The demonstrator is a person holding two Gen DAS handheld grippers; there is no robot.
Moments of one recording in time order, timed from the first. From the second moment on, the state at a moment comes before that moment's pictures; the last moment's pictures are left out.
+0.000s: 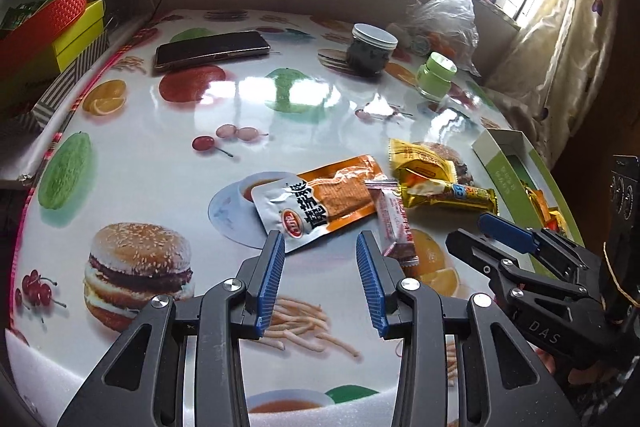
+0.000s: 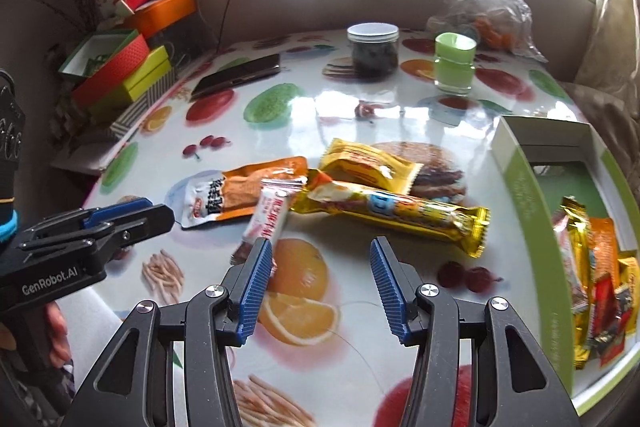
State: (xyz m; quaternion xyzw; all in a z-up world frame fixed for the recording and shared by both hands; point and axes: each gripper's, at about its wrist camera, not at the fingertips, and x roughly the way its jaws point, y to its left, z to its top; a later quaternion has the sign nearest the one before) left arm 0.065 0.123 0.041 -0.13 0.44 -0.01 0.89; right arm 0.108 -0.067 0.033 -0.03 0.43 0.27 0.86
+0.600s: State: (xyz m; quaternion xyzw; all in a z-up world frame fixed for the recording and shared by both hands) left arm 0.075 0.156 0.023 -0.14 0.46 -0.01 0.88; right arm 0.127 -0.015 0.008 -0.05 0.46 0.28 0.84
